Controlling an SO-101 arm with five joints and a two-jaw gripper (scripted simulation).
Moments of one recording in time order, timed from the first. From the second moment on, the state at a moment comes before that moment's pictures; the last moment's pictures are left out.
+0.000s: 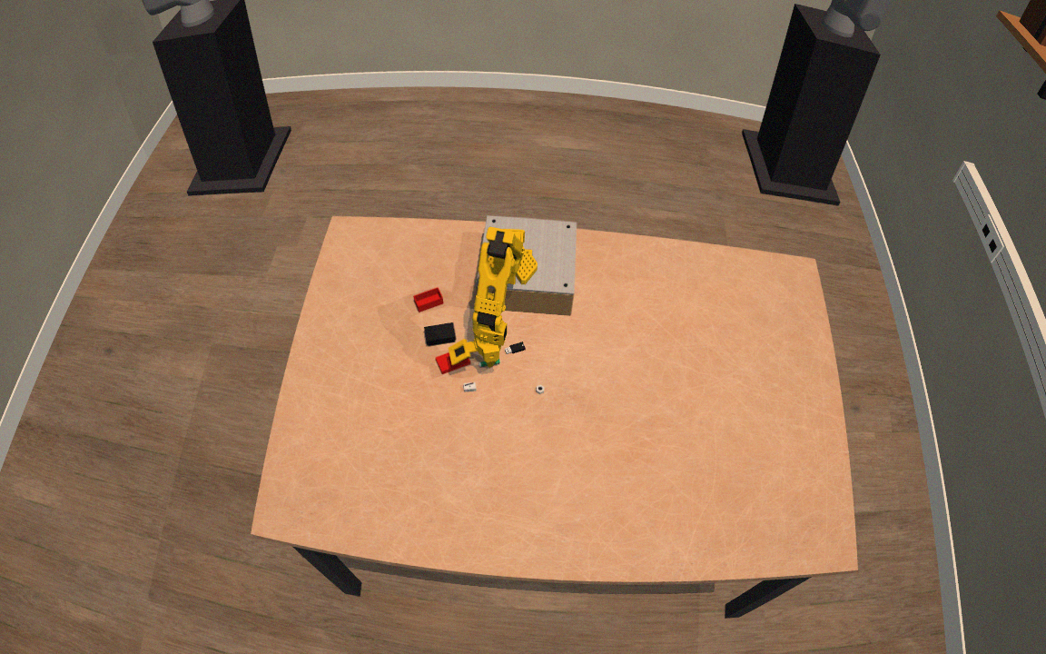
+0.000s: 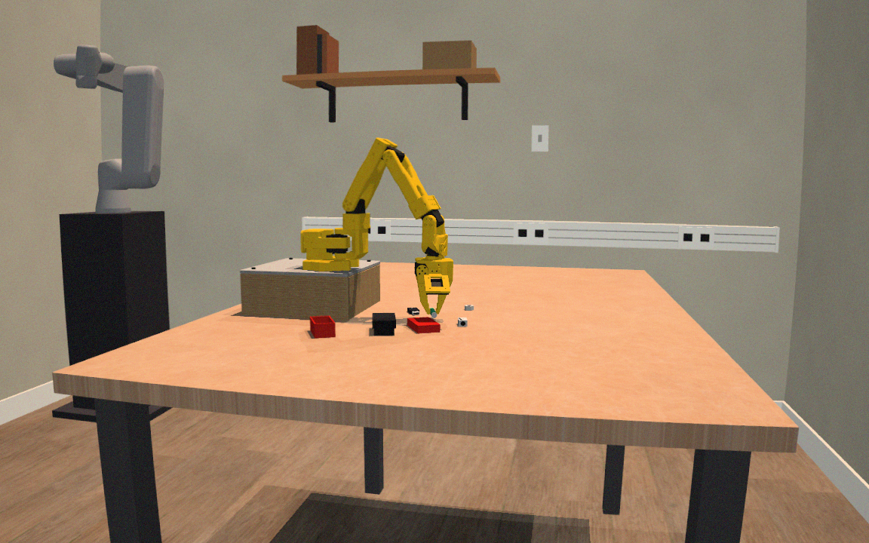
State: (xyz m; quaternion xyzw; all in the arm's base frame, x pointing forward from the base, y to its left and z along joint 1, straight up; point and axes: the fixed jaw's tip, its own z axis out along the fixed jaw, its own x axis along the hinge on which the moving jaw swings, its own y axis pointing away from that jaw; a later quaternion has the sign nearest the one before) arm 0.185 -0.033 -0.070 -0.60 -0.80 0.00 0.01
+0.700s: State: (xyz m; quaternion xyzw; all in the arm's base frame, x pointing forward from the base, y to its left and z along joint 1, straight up) arm 0.189 -0.034 -0.029 -0.60 -0.80 0.00 0.00
